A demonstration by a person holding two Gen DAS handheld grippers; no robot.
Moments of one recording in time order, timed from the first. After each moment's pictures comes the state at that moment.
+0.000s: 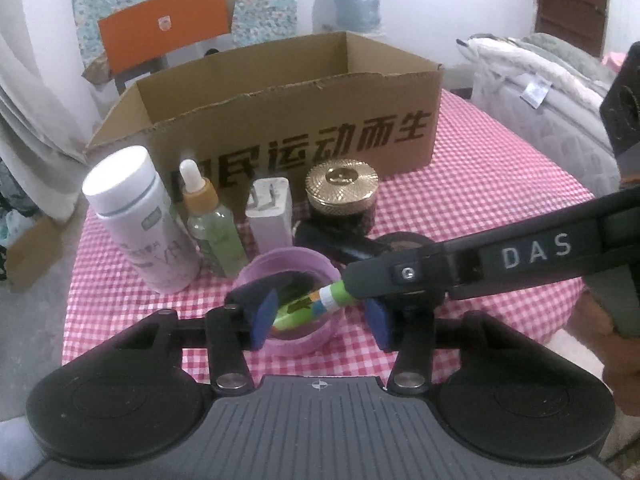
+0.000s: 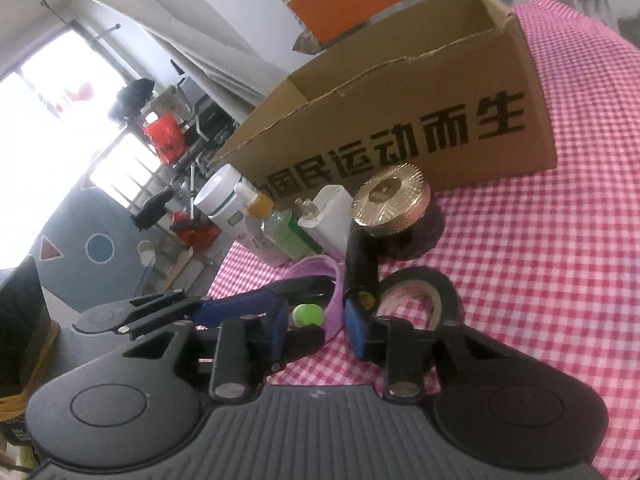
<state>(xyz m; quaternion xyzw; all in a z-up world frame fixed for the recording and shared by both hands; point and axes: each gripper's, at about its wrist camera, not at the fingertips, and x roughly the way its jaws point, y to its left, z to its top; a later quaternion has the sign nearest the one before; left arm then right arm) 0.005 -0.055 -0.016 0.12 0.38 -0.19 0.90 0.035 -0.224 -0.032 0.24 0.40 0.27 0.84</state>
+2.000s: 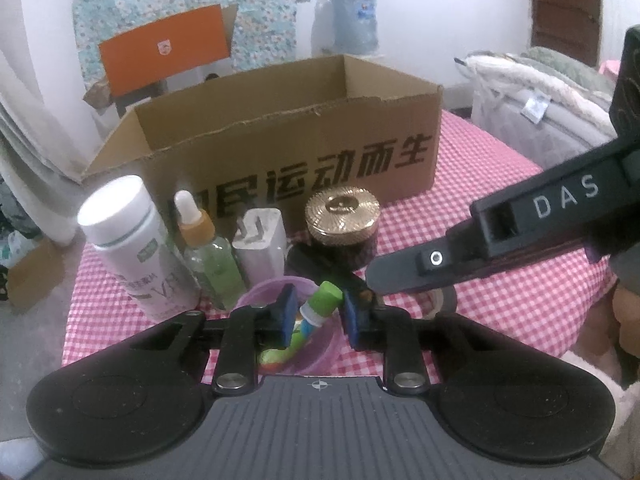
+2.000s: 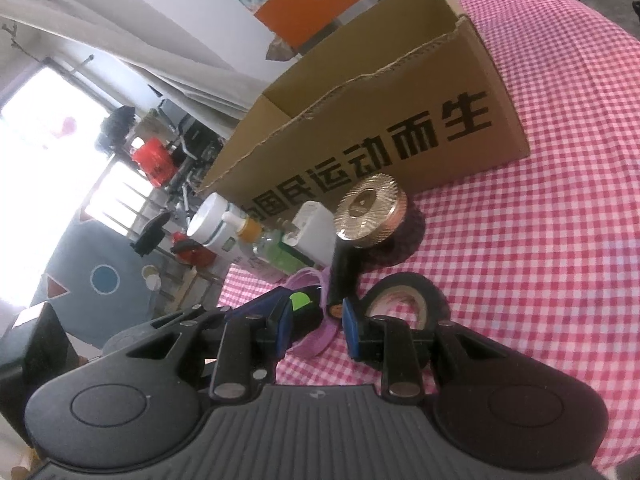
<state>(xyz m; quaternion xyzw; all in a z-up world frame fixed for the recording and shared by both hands) 0.011 -0.059 -0.016 0.12 0.33 -0.19 0.92 0.040 -0.248 -0.024 0.30 0.41 0.24 0.83</state>
